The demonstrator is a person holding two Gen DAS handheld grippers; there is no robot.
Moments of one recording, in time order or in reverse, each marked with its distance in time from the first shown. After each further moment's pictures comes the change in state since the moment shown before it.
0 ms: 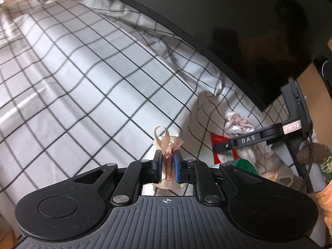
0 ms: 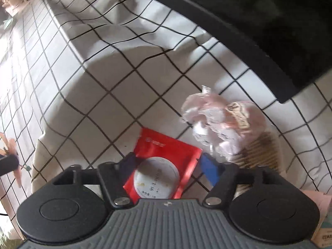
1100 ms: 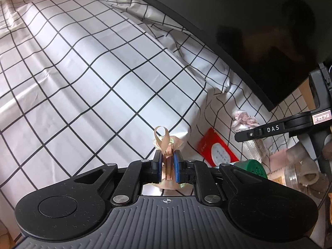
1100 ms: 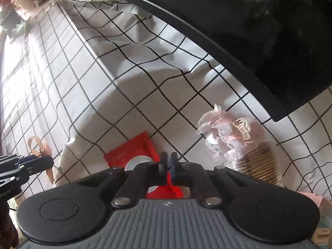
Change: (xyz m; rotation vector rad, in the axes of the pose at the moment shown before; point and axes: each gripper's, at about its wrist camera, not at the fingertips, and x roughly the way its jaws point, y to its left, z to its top) left arm 0.009 0.010 -0.002 -0.038 0.014 0.008; right arm -0.047 0.010 0.008 -0.033 -0.050 0.043
